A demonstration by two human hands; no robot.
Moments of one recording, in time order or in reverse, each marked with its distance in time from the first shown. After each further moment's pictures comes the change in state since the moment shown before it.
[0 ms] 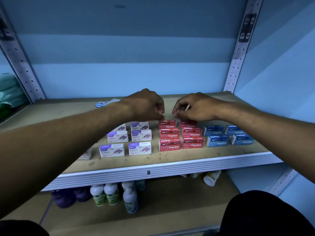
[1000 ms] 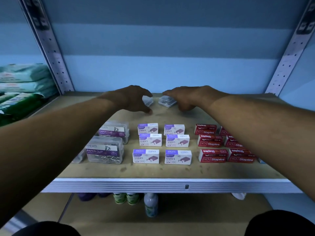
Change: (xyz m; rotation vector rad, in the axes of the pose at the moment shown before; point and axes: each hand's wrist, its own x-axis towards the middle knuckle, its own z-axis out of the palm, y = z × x) left_hand -0.006 -0.139 -0.005 0.110 -0.104 -0.322; right_hand 0.149 -0.076 0.041 -0.526 -0.164 -0.077
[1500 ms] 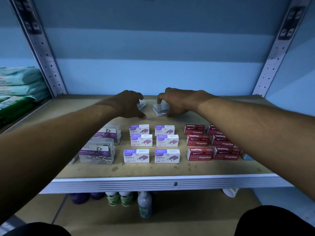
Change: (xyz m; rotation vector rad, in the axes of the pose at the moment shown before) left_hand -0.008 0.012 0.011 -0.058 0.075 -0.045; right_hand -0.018 -0.002 0.001 0.078 0.083 -0.041
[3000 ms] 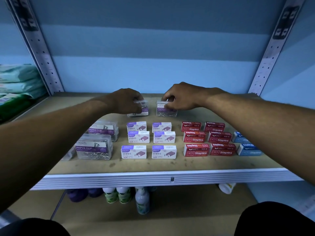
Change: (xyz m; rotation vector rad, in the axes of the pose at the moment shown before) left_hand -0.007 -0.003 -0.004 -0.187 -0.003 0.076; right_hand -0.032 0.018 -0.009 0.184 0.077 -0.048
